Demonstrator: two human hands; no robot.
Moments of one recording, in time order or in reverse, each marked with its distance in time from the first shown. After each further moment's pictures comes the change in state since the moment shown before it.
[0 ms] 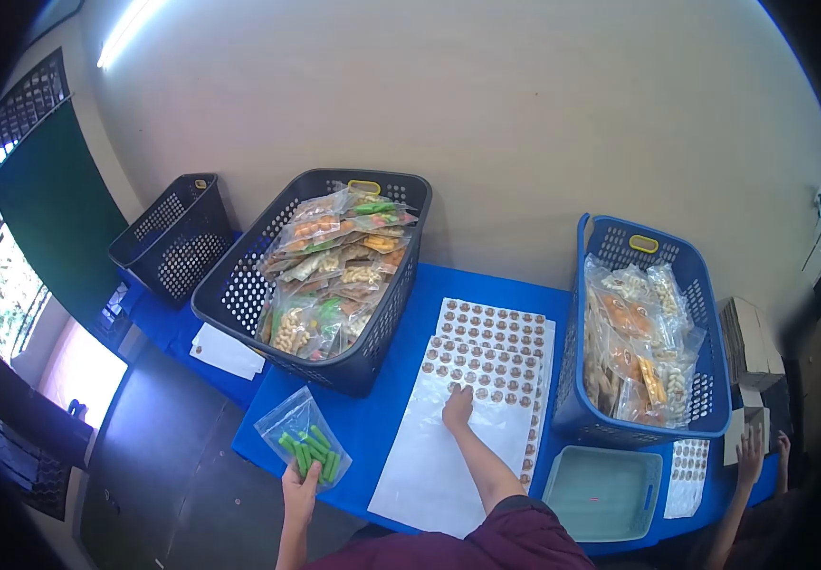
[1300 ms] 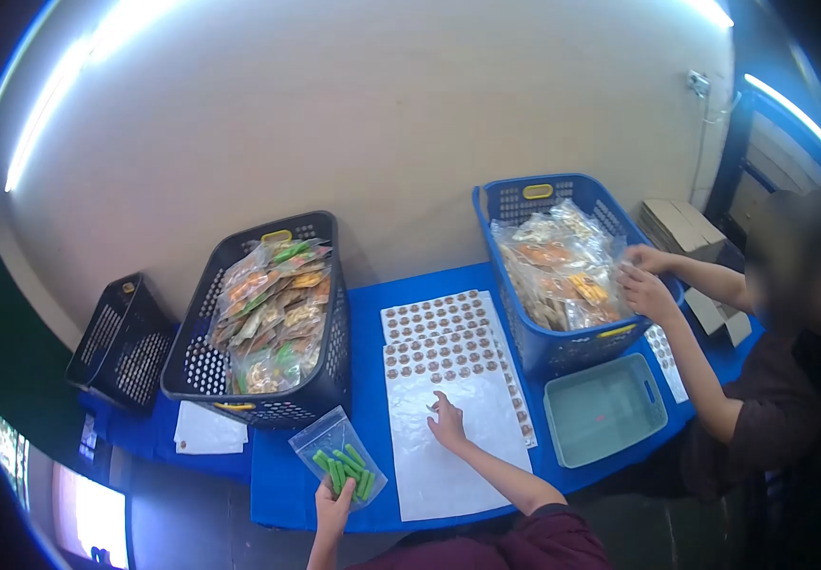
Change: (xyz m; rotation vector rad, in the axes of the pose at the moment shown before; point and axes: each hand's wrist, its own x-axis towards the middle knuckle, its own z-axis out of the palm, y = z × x) left_hand 0.022 -0.014 -0.015 0.003 -0.452 -0.058; right_hand -0.111 -0.026 -0.068 0.402 0.218 -0.119
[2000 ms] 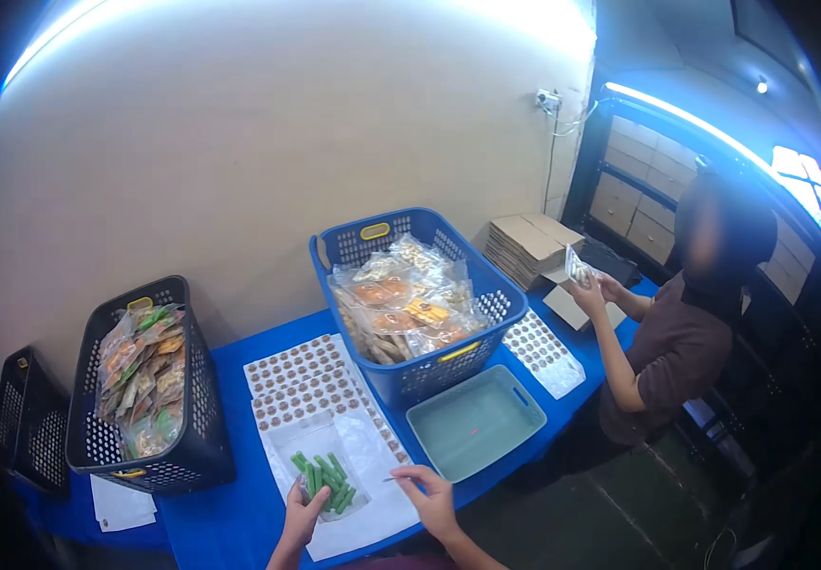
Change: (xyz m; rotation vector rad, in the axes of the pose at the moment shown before) left_hand 0.013 0.022 0.154 -0.140 -0.480 -0.173; right_hand -0.127 -0.134 -0.237 0.685 0.460 0.202
